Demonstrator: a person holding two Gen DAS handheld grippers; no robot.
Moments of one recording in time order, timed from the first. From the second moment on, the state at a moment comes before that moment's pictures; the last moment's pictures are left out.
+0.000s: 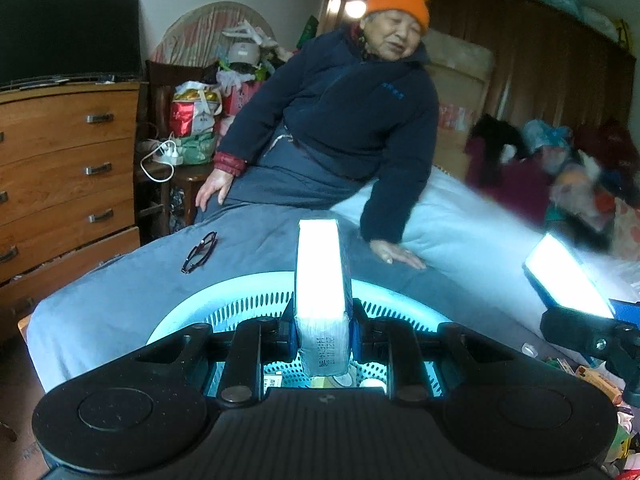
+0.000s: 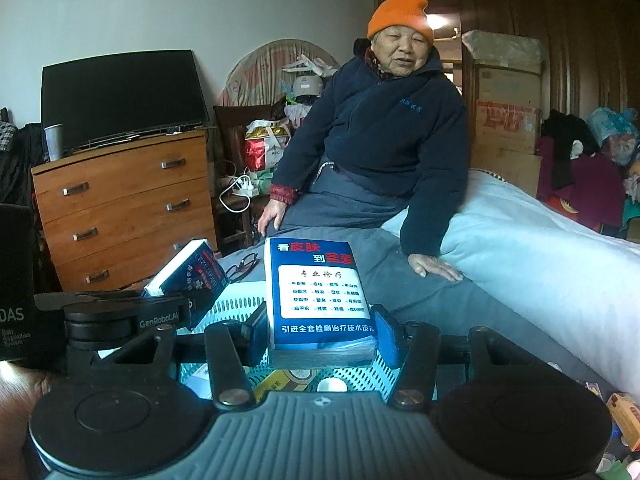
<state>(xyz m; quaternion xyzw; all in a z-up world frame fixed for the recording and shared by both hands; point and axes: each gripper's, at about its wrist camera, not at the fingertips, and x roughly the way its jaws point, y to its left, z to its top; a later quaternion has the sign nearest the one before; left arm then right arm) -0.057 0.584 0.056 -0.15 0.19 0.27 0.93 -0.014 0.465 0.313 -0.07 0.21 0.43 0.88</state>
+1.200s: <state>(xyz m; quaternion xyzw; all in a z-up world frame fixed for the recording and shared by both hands) -0.033 0.534 0.066 -0.10 0.17 0.24 0.95 -0.016 0.372 0.297 -0.01 0.19 0.38 0.90</state>
